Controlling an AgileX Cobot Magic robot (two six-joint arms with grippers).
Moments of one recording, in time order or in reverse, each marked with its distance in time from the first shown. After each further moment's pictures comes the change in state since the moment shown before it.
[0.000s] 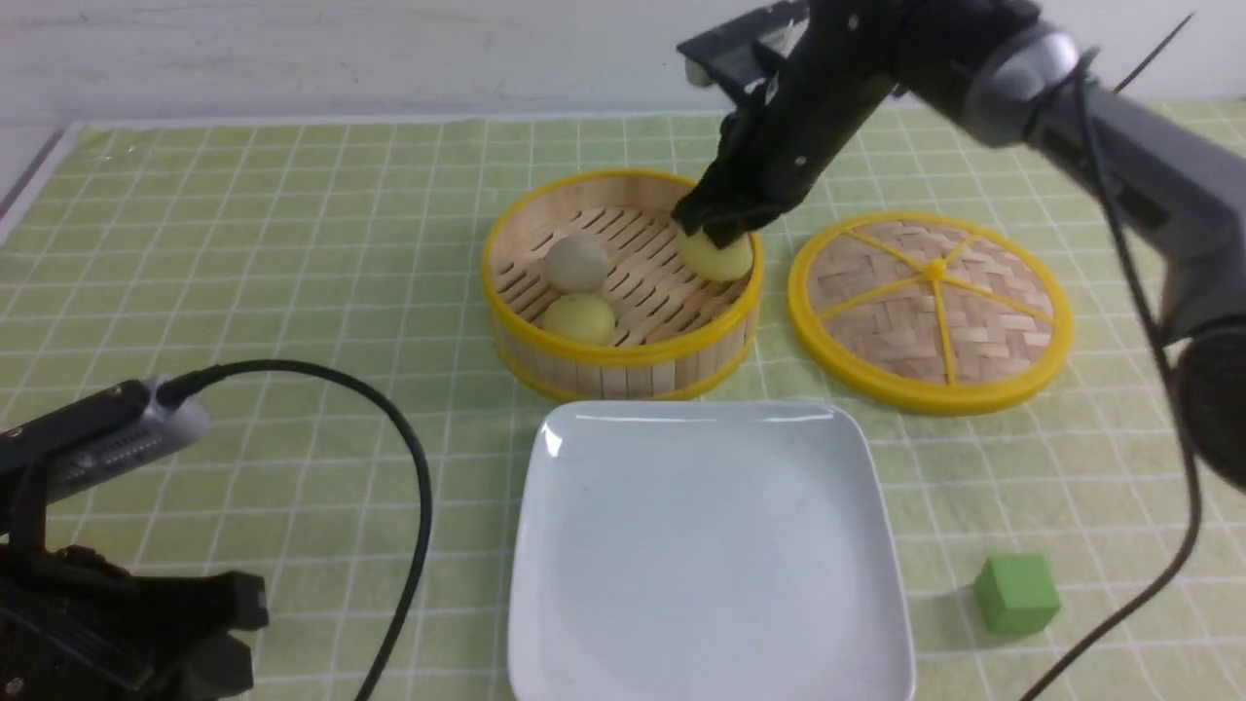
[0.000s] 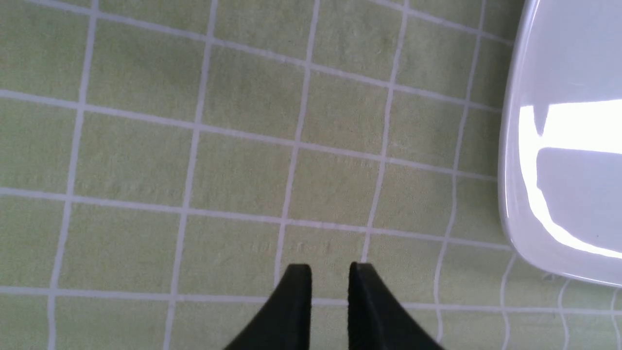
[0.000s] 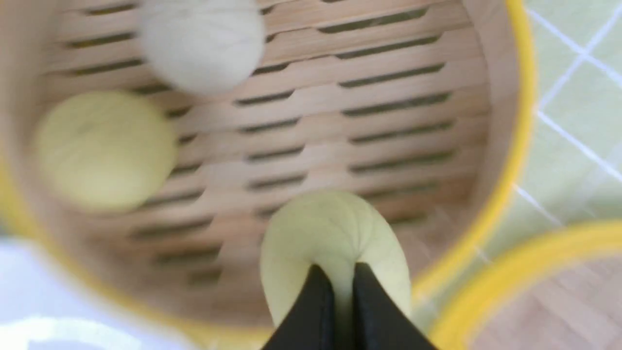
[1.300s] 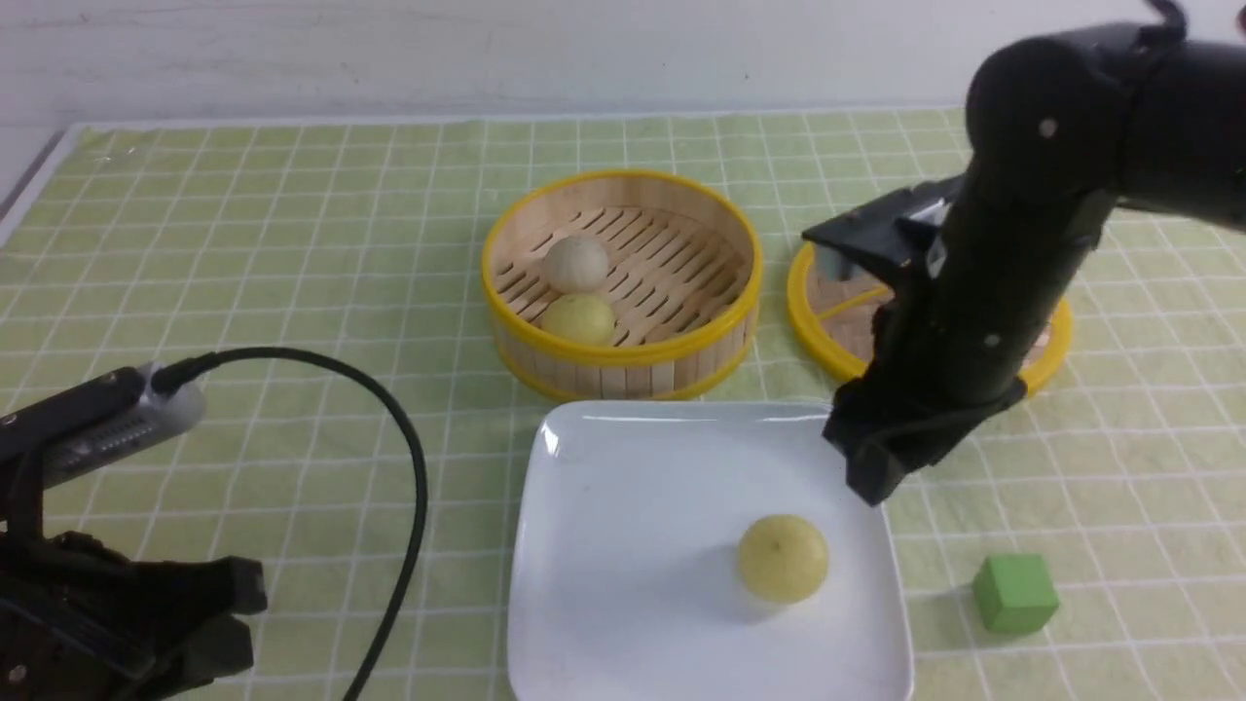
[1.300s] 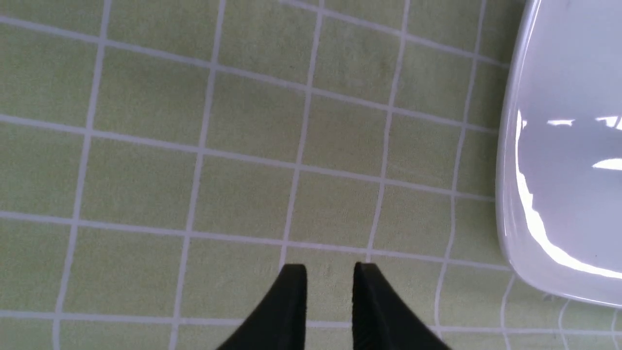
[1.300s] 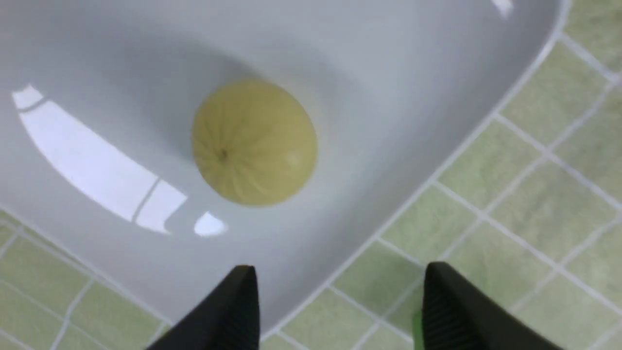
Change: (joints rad) right arm 0.079 -0.521 0.899 -0.011 0.015 0.148; left arm 0.000 0.002 0.000 0.008 -0.044 0.002
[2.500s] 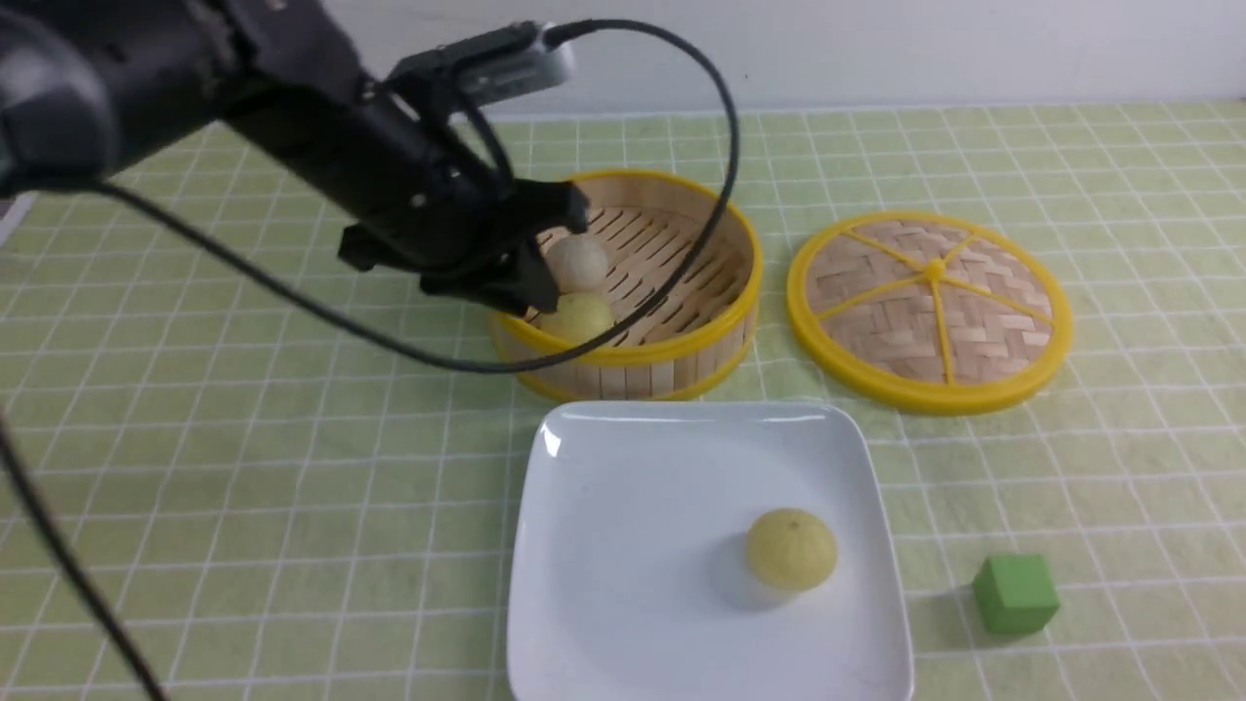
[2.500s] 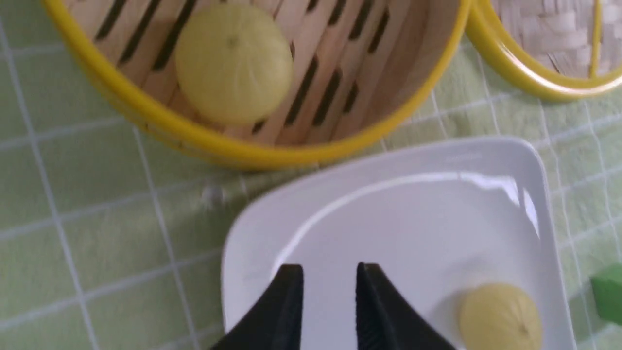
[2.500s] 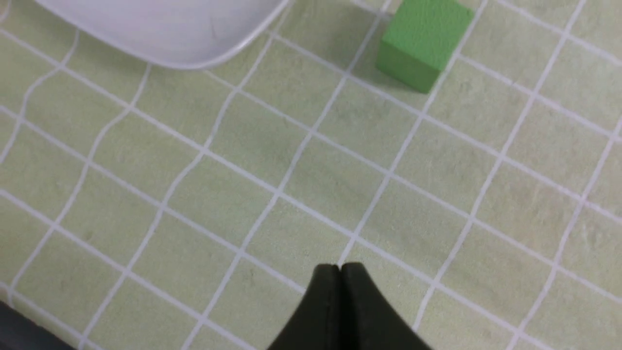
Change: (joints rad) right arm 0.000 -1.090 0.958 -0.075 -0.325 0.091; left arm -0.300 0.883 -1.016 -0.024 0.117 0.090
